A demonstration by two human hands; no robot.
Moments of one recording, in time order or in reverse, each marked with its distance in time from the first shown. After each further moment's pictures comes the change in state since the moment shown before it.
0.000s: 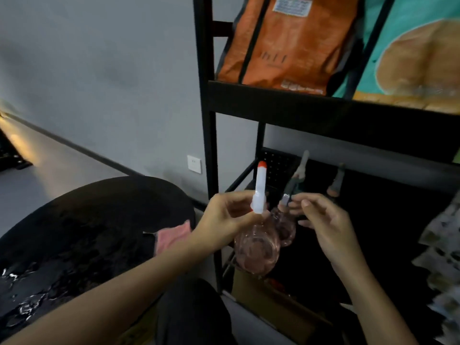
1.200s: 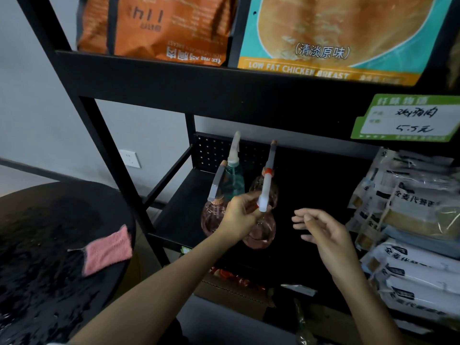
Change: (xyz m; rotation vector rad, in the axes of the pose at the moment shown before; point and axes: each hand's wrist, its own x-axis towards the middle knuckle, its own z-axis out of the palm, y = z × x) left_hand 0.093 -0.118 0.149 0.056 -0.104 -0.121; right_hand -0.024 0.077 -0.126 -0.114 0.187 0.205
